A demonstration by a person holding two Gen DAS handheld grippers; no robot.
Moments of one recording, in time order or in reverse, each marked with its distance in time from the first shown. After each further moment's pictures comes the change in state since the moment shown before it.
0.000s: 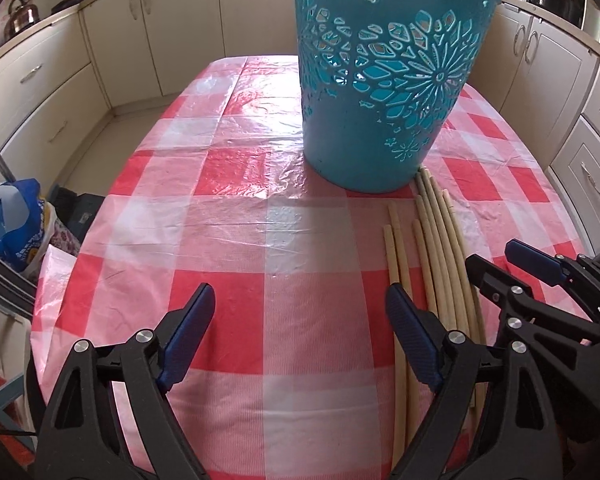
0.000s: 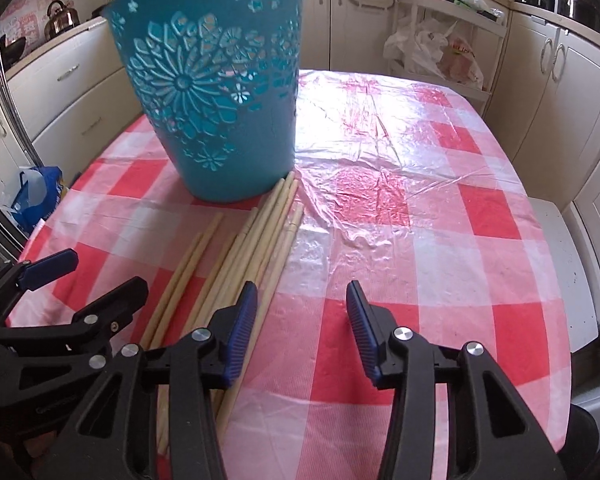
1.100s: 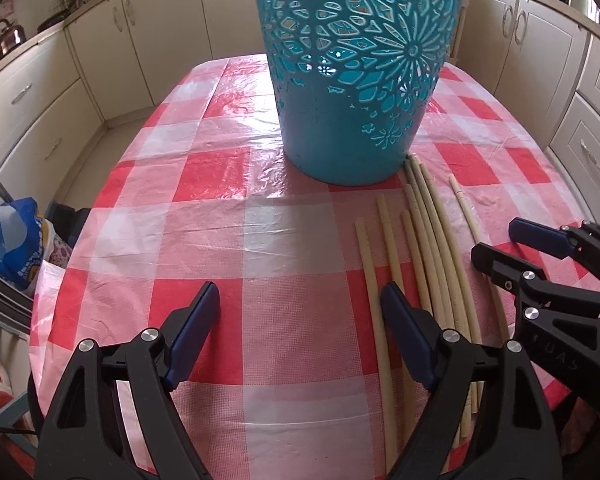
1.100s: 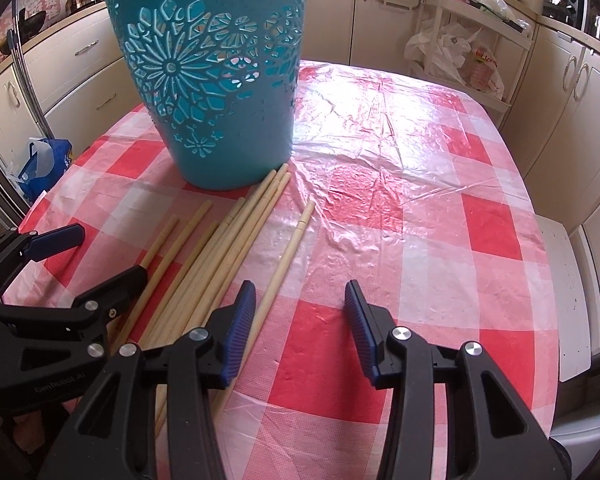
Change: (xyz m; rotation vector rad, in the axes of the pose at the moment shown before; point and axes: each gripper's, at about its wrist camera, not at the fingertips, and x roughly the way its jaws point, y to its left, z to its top) left arm 0.012 -0.016 0.002 0.071 -0.004 0.018; right arm 0.008 -0.014 0.005 -0.100 0.029 0.035
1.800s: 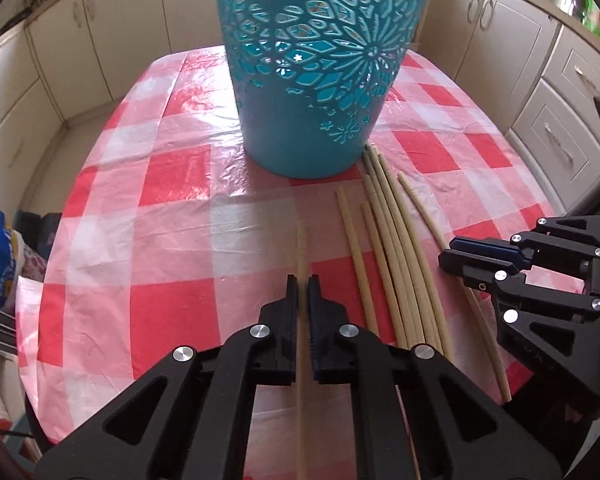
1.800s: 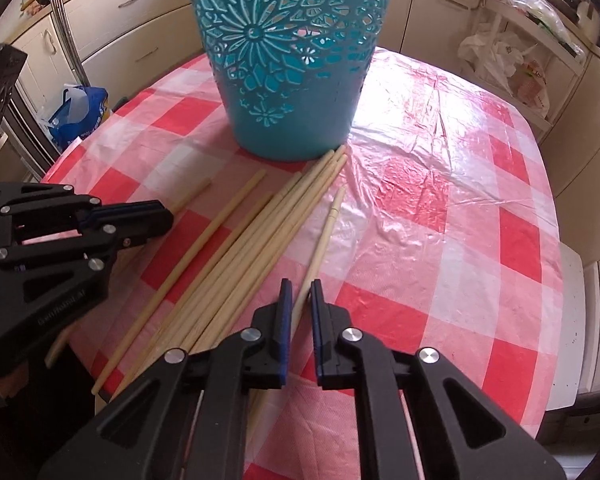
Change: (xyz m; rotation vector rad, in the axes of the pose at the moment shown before) left arm -0.006 0.005 0.007 0.046 0.070 -0.162; right arm -0.003 0.019 0.004 -0.161 0.122 0.088
